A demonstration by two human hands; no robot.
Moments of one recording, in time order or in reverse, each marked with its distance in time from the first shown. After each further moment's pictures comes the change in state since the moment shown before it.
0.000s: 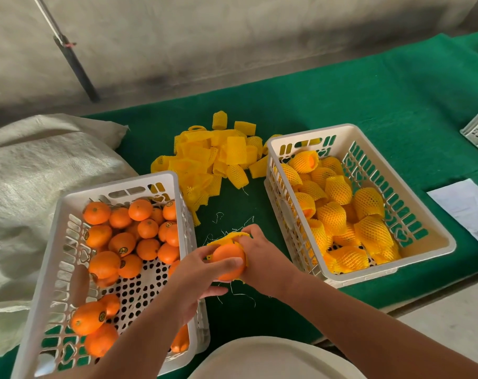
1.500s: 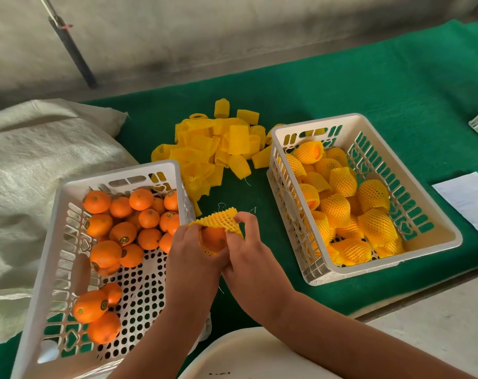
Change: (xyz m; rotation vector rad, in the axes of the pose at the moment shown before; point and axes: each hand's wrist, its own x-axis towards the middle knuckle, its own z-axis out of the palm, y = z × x) left_hand -0.005 -0.014 0.009 0.622 0.652 0.631; right_hand -0.036 -0.075 -0.005 -0.086 0.285 -0.106
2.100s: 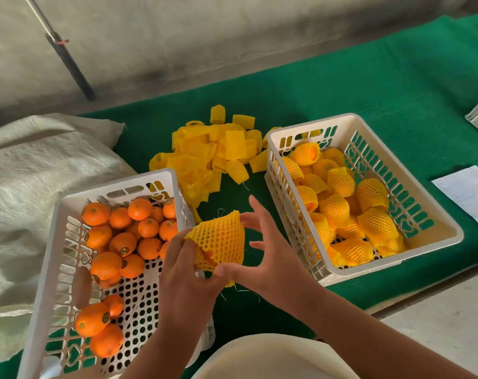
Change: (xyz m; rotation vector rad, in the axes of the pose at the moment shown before) left_hand -0.013 -0.011 -0.008 -0.116 0.059 0.230; right_hand -0.002 0.026 -0.026 0.557 -0.009 0.200
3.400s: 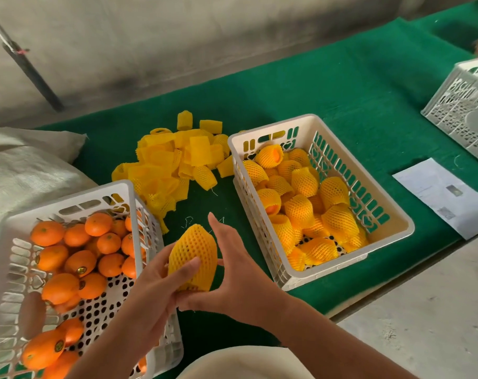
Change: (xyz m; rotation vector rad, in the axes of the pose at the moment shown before) left_hand 0.020 0.027 0.016 -0.886 -0.517 -0.767; right_hand -0.010 0.032 -0.025 0.042 -0.141 -0.001
